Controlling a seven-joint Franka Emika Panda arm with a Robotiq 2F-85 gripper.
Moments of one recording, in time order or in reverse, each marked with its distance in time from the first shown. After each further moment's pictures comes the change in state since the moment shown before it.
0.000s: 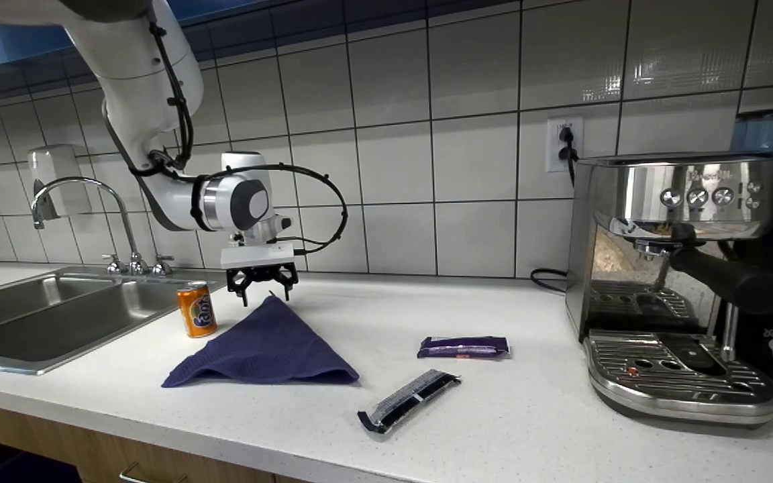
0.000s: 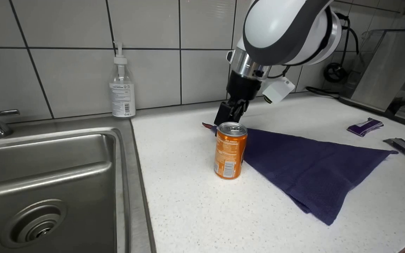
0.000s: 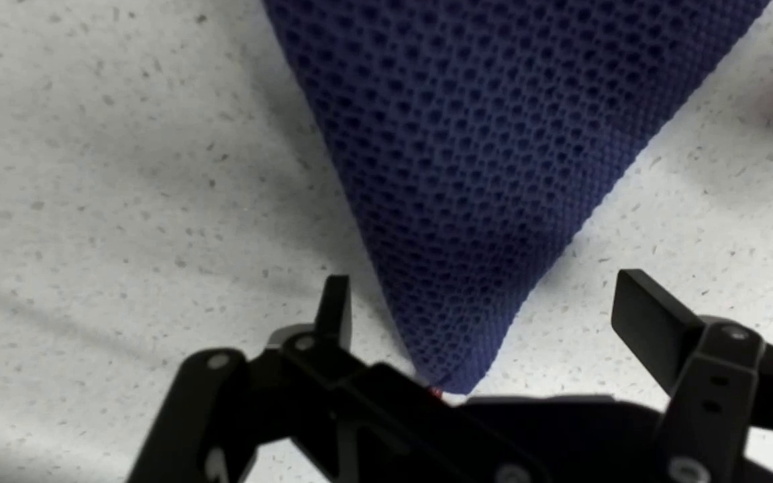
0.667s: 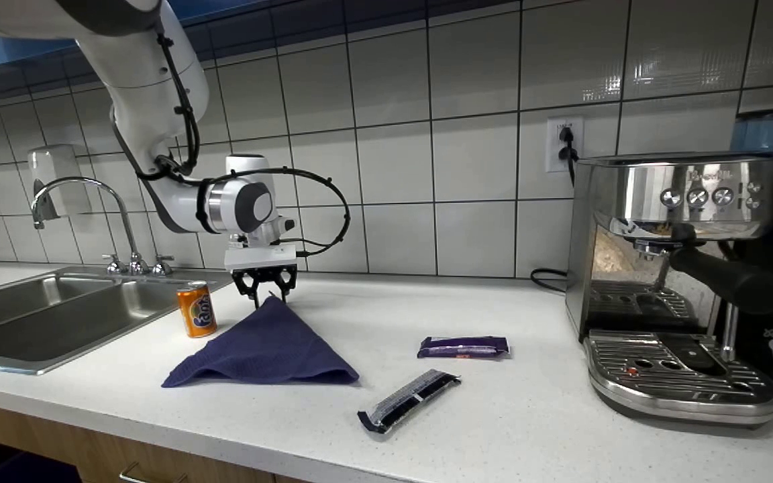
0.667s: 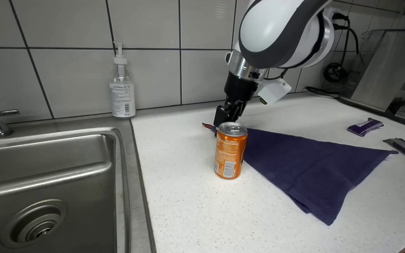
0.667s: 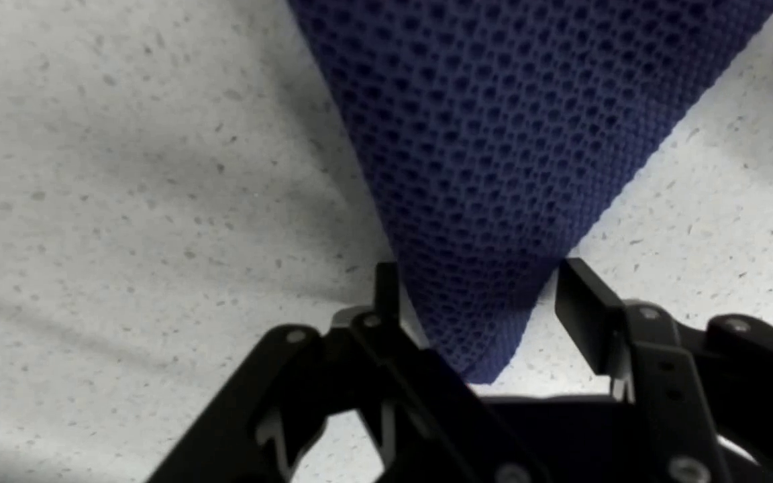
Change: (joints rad) arm 0.004 0.033 -0.008 0.041 0.000 0.000 0.019
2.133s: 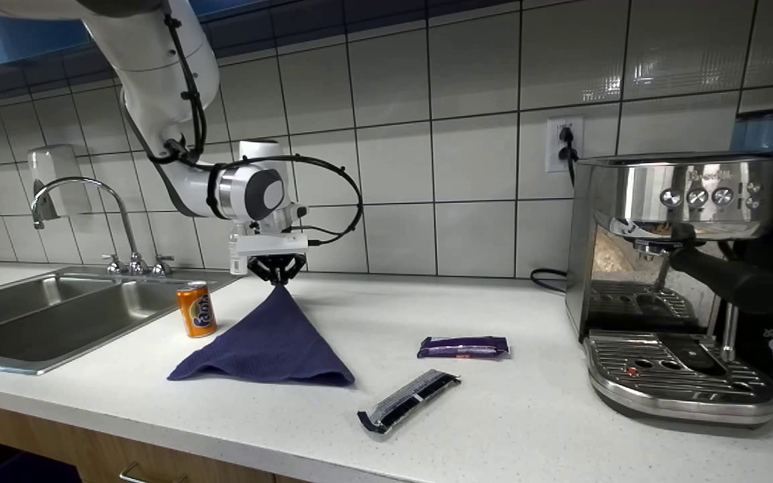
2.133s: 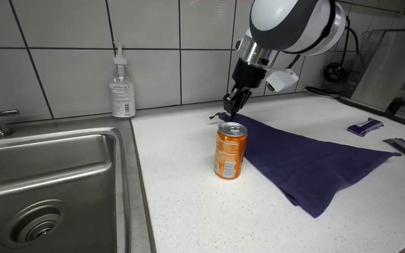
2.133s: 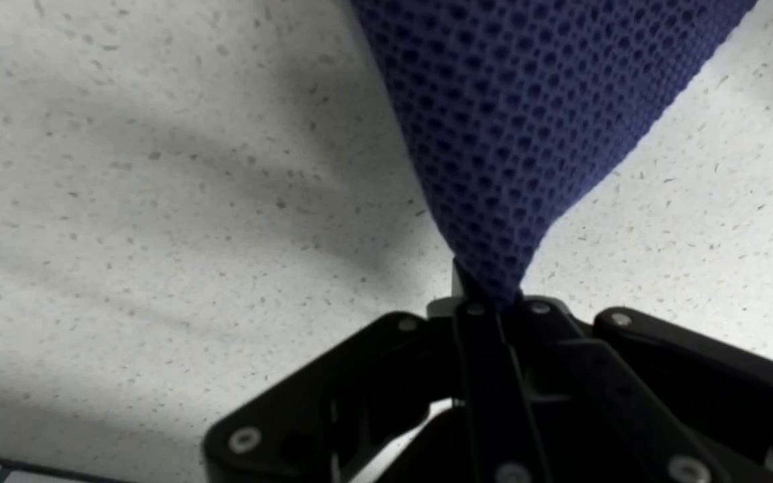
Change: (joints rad) arm -0.094 -0.041 0.056 -0.006 0.036 0.003 -0.045
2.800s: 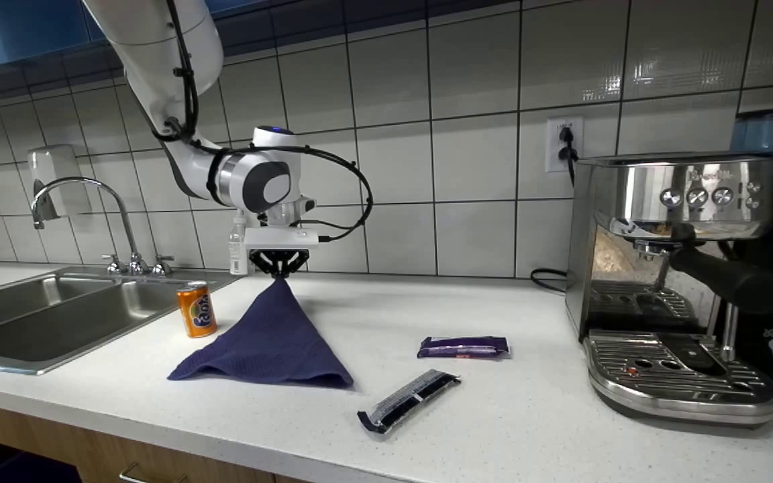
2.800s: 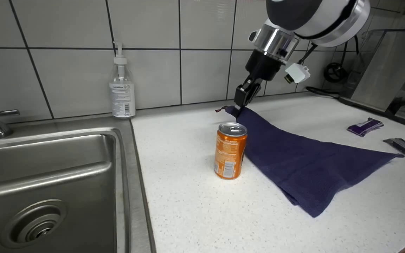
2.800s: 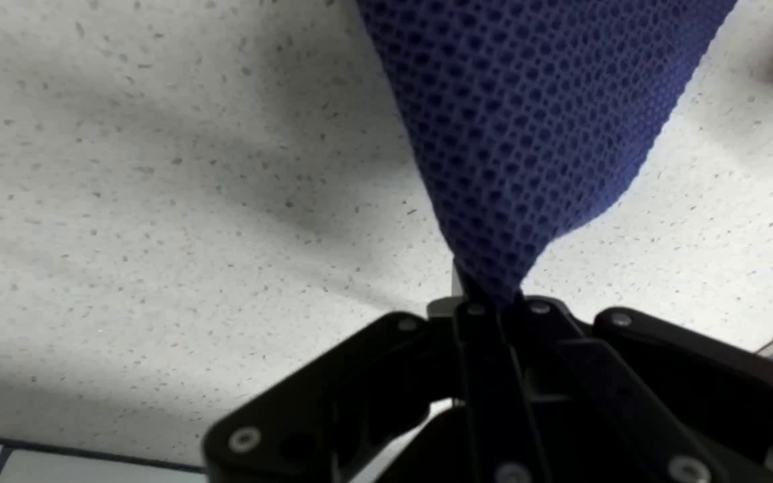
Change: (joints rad) arm -0.125 -0.072 0.095 -0.081 0.166 0.000 -0.220
